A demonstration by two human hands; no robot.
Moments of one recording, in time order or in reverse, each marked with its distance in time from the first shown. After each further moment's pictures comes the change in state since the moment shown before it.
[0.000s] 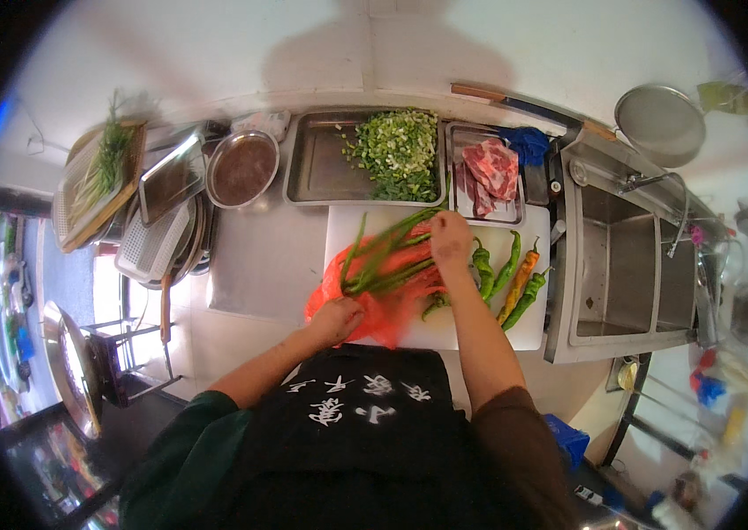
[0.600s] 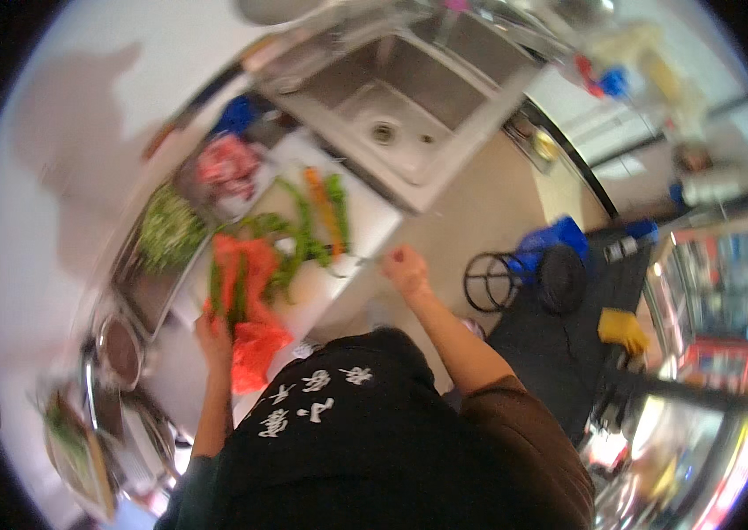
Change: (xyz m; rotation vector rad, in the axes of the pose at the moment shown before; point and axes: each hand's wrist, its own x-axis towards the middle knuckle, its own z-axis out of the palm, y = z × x) left_hand 0.078 -0.020 0.006 0.166 0.255 0.191; right_hand -0.315 0.148 -0.144 0.561 0.428 0.924
